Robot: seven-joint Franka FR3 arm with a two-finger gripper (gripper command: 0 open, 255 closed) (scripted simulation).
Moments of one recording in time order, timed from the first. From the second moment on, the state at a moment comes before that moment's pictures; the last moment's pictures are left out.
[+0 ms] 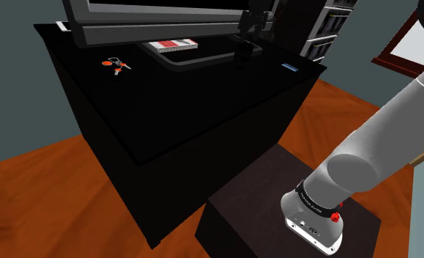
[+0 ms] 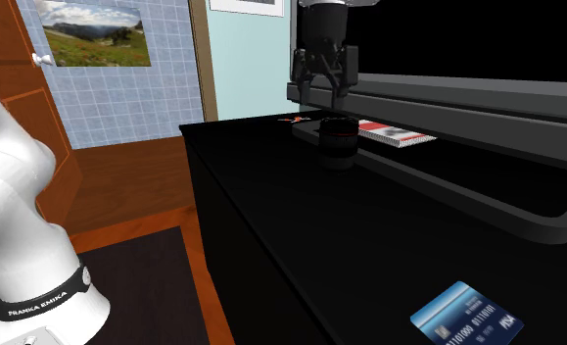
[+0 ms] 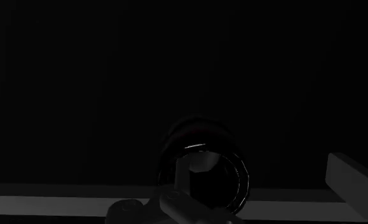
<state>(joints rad) -0.08 -0.07 -0.14 -1.77 -0.01 1.70 -0.28</state>
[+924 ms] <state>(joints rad) -0.10 0.10 -0.16 -1.69 0.01 1.78 -0.34</state>
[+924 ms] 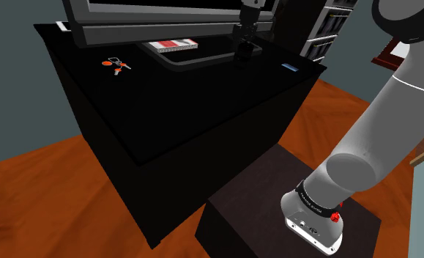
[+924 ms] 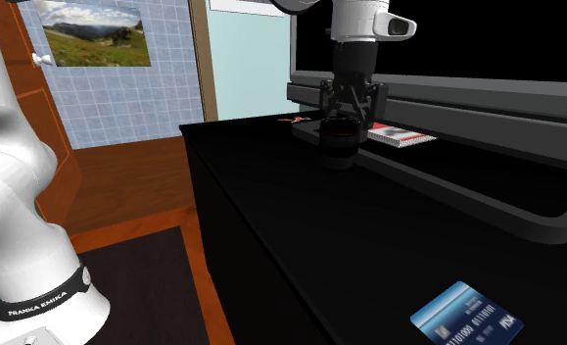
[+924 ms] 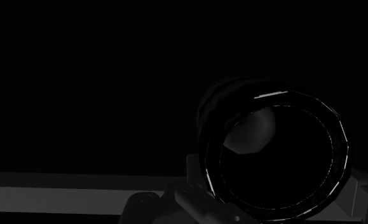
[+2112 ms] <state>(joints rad) -0.10 0.11 -0.16 -1.58 0.01 1.67 -0.34</state>
